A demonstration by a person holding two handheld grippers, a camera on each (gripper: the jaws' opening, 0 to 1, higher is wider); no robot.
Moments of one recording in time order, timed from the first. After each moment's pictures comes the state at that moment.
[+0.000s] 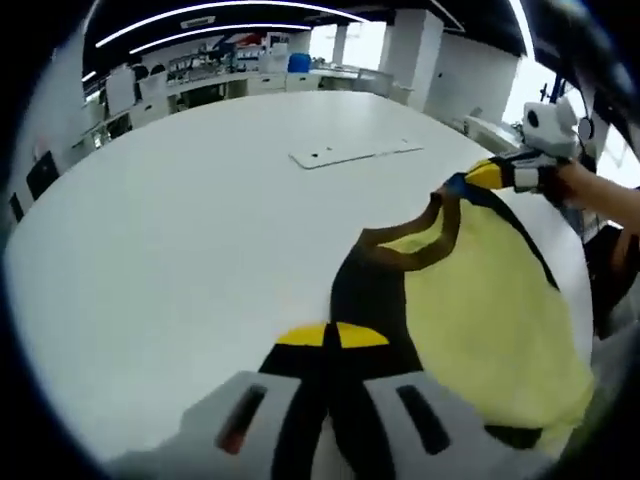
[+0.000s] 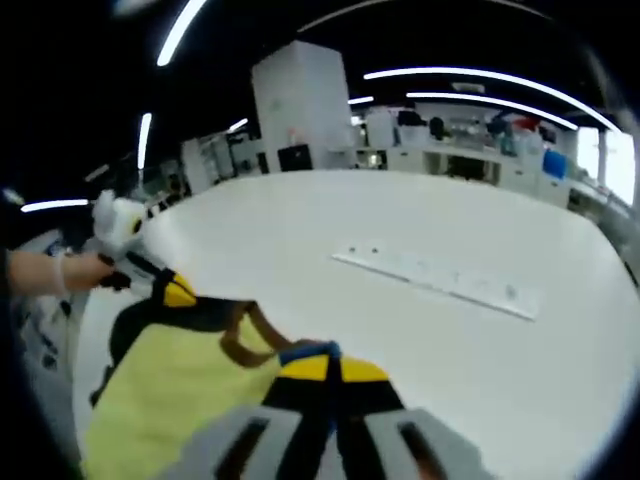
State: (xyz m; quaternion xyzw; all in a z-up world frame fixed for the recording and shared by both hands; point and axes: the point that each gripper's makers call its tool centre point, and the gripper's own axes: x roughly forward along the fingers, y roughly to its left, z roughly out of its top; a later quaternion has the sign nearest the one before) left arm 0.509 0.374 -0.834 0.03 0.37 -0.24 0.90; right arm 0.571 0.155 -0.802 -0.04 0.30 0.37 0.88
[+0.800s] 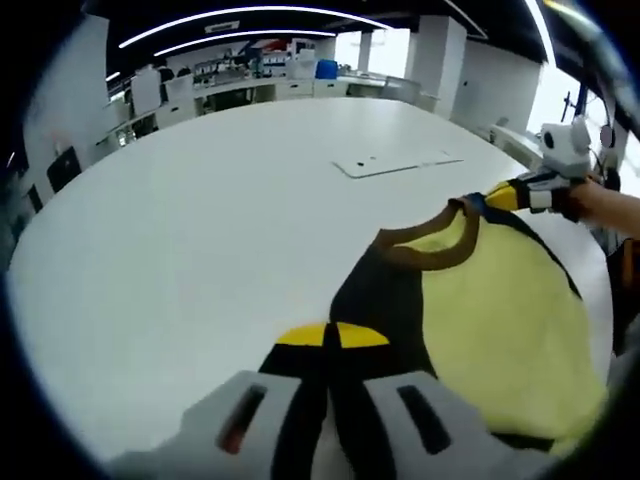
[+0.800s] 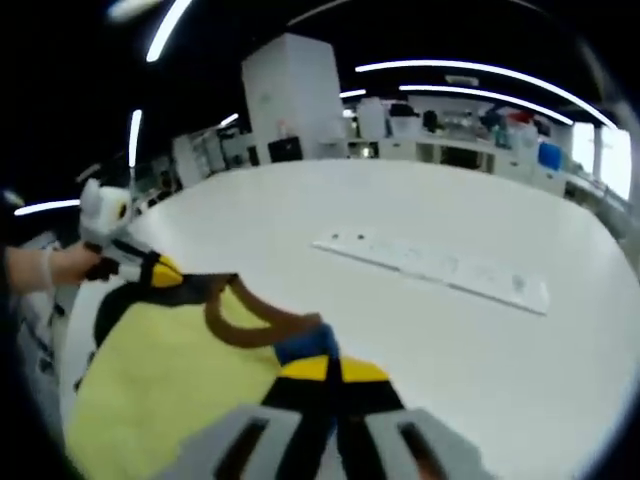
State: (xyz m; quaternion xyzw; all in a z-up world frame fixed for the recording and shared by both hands) left arm 0.536 0.403 -0.838 0.03 0.36 -0.18 0.91; right arm 0.586 0.162 -0.825 -0.05 0.31 0.36 0.88
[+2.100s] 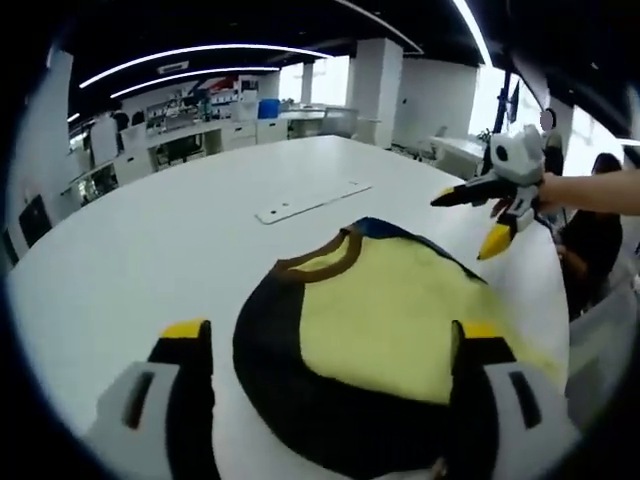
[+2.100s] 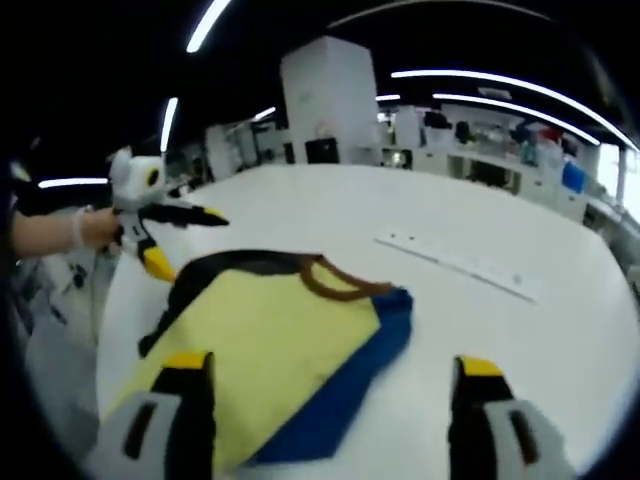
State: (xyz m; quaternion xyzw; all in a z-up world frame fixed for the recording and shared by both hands) left arm 0.442 0.351 -0.756 0.05 0.28 -0.30 0.91; right arm 0.459 0.145 -0.777 -0.08 0.30 0.42 0.85
